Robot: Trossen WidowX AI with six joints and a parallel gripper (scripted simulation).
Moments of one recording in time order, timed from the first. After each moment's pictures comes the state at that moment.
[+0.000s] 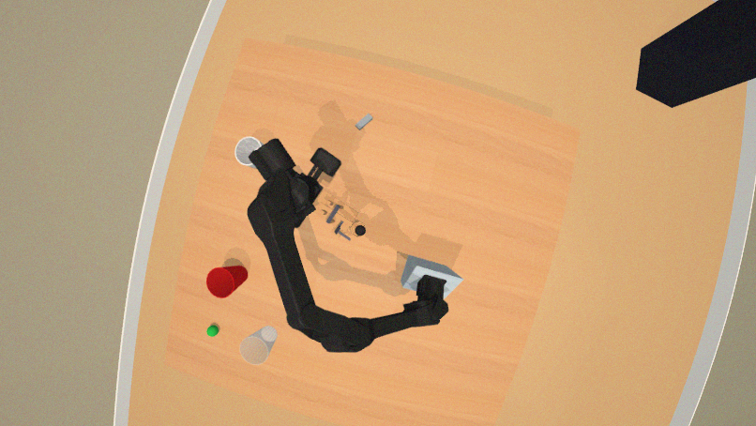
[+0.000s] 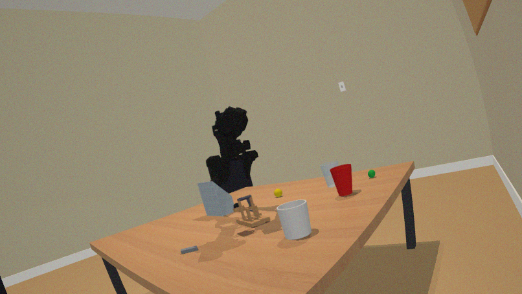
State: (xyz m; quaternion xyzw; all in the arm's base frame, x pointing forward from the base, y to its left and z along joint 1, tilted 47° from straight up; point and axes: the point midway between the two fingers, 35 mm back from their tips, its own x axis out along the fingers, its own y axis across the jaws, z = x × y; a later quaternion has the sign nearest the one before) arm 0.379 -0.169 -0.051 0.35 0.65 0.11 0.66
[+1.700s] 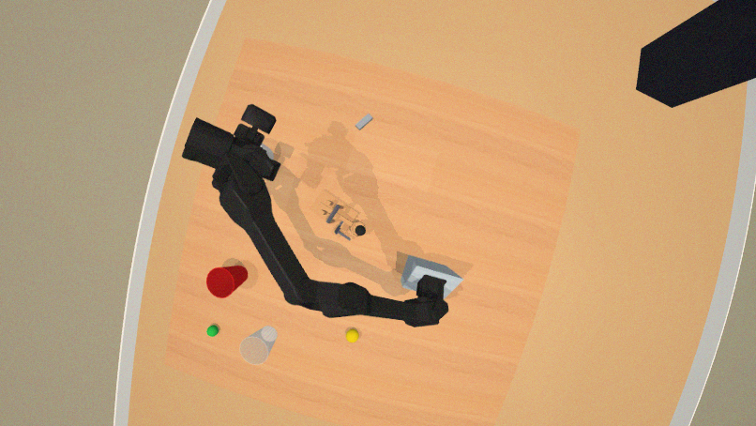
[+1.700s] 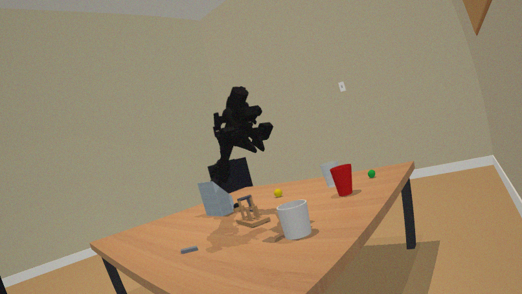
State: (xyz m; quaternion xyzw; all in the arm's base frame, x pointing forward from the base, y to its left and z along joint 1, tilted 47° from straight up) arm 0.542 -0.253 -0.014 0.36 0.41 0.07 0.84
